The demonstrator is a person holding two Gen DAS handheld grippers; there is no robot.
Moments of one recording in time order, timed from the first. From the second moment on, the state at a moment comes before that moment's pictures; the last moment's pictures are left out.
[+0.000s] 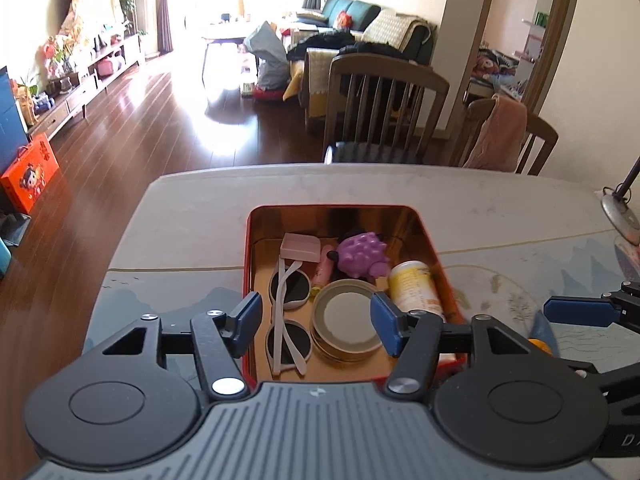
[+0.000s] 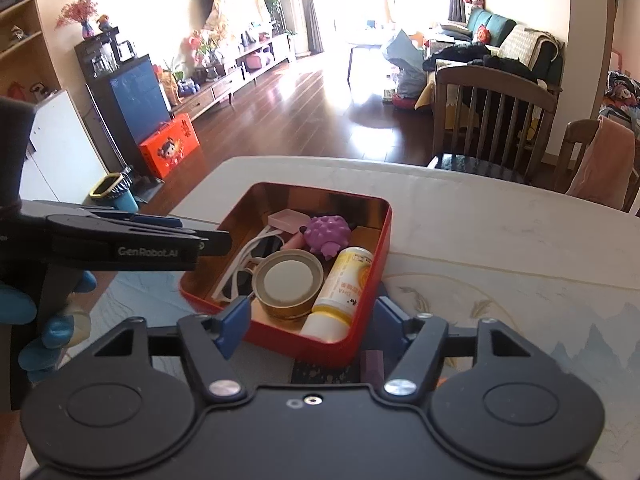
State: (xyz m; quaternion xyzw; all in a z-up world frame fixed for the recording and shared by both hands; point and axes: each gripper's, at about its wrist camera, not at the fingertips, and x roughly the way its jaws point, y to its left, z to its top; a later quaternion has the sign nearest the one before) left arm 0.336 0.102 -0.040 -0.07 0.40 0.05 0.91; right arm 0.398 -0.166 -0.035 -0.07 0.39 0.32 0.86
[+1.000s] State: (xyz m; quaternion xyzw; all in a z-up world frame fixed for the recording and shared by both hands) left arm 0.234 0.019 -0.043 -0.07 0.36 0.06 0.93; right arm 0.329 -0.261 -0.058 -0.05 0.39 0.33 0.86
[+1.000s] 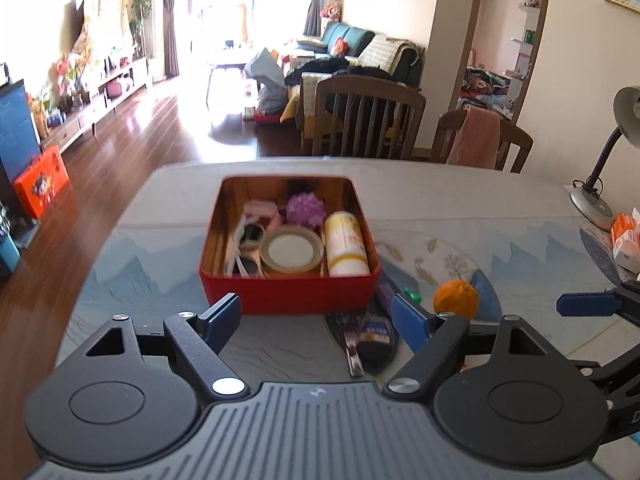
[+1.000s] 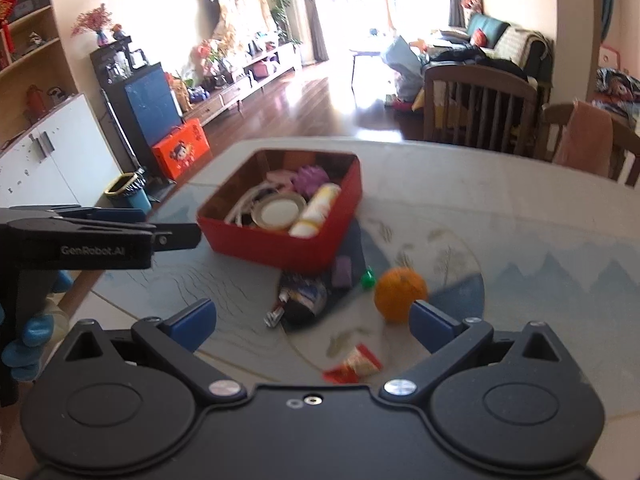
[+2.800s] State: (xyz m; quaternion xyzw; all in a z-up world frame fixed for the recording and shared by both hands) left arm 0.282 -0.029 -0.159 0.00 0.44 0.02 0.90; right arm 0.347 -0.249 -0.154 -0.10 0.46 0.26 0.84
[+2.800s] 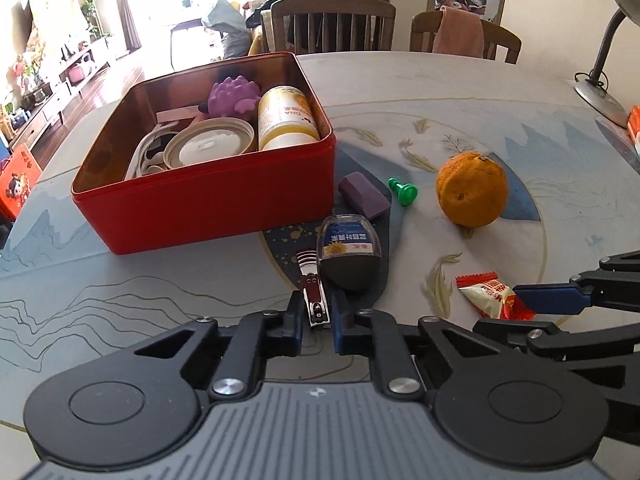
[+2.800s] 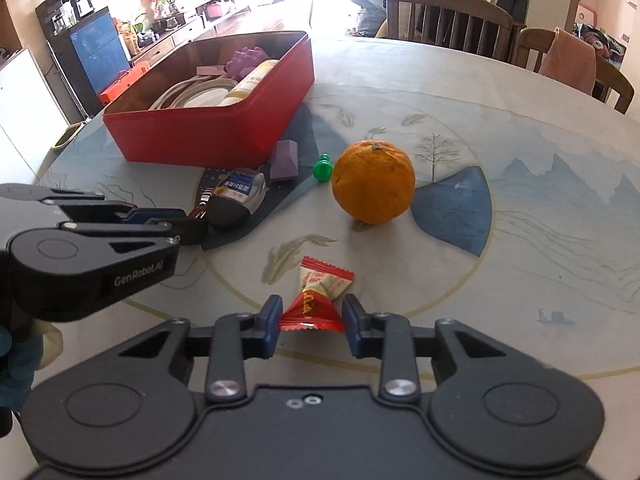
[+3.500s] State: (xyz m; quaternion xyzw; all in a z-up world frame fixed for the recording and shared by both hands) left arm 0.257 0.006 -0.123 -0.10 0.44 0.03 0.89; right arm 0.331 -0.260 -0.107 -0.08 0.43 0.31 0.85
